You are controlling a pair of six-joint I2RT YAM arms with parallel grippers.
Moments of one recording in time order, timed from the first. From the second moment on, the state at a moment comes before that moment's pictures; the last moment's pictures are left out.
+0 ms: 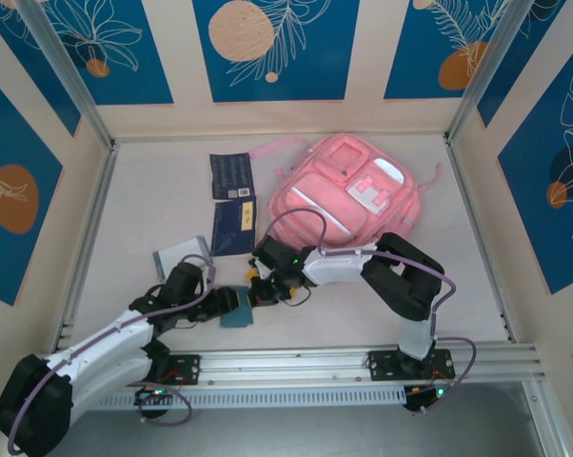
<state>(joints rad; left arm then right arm) -0.56 0.84 0.22 -0.27 0.37 -0.86 0.99 1.86 1.02 -0.24 -0.46 0.79</state>
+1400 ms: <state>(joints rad) -0.56 0.83 0.31 -0.32 0.42 -0.85 0.97 1.82 0.97 -0.25 -0.42 0.78</state>
